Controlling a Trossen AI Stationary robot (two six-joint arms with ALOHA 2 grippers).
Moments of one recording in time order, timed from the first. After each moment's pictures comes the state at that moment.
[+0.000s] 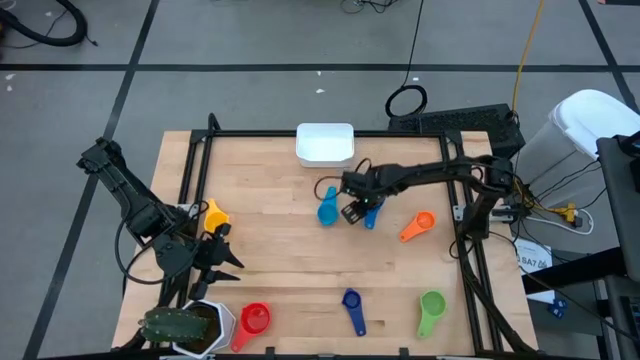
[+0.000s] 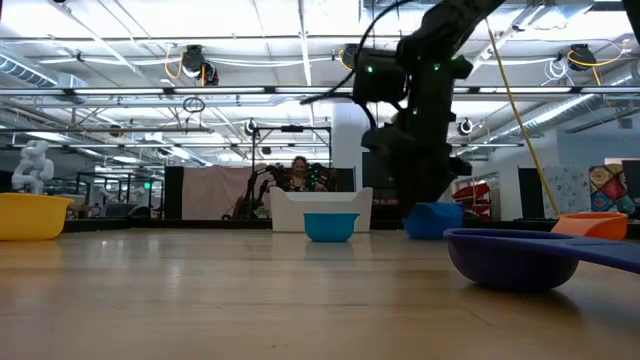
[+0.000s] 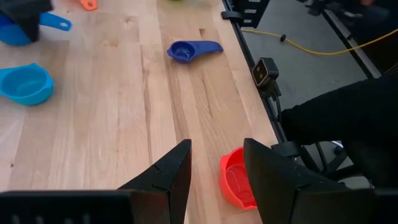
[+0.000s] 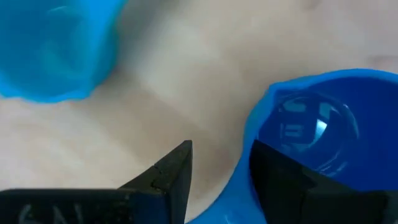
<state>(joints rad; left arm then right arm) -0.78 0.96 0.90 -0.63 -0.32 -0.50 -0.18 1.76 1.11 -0.70 -0.03 0.72</state>
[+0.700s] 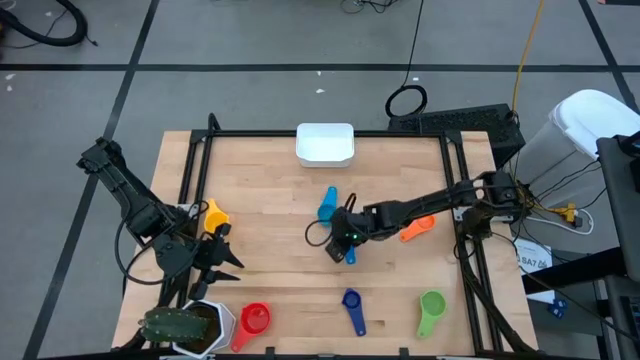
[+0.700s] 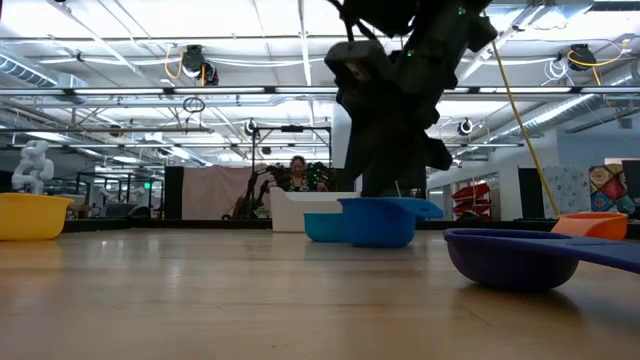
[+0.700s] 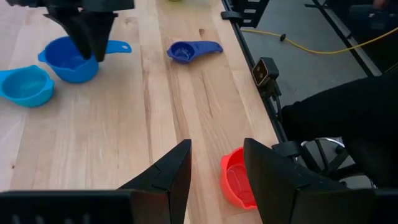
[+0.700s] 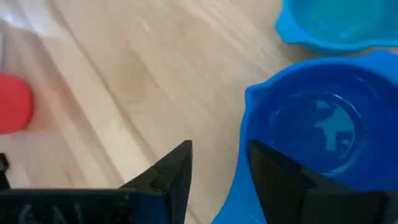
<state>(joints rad) -0.78 0.96 0.91 -0.63 -0.32 -0.49 0.12 1.76 1.11 -0.34 -0.03 0.92</state>
